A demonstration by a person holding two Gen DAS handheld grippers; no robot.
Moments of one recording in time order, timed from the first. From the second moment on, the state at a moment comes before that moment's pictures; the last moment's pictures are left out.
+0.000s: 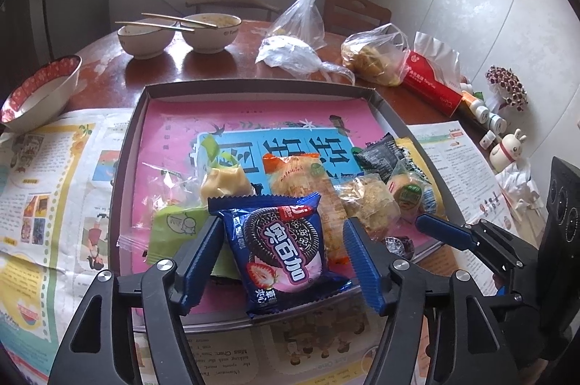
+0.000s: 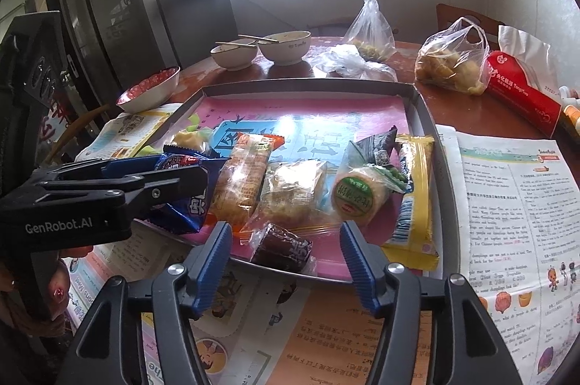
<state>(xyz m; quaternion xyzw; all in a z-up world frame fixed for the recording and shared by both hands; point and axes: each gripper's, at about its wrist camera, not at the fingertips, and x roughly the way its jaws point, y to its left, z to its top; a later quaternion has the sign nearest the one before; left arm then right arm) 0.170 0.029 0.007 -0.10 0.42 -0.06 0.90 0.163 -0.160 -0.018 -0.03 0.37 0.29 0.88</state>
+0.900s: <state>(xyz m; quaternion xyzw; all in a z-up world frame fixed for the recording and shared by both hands) 0.156 0.029 0.018 -0.09 0.39 -0.05 0.91 0.152 -0.167 -0.003 -0.04 0.33 0.25 0.91</state>
